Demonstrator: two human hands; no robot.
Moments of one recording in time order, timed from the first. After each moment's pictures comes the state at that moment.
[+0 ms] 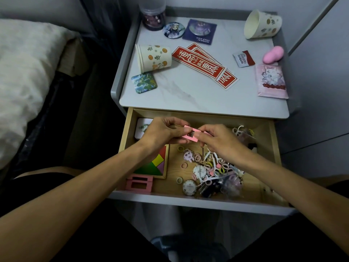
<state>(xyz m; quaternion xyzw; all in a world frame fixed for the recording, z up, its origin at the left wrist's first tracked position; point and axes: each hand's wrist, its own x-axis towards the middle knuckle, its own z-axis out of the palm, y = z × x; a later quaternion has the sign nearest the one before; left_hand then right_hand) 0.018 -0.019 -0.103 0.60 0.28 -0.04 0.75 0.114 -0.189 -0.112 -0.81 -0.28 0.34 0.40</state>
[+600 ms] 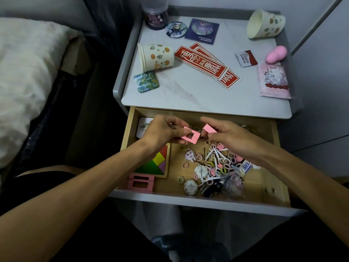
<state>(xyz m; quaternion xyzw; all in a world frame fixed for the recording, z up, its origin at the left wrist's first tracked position) 0.018 -0.016 -0.101 0.65 0.28 -0.05 0.70 0.126 -0.196 -0.085 -0.77 -0.25 0.44 0.40</state>
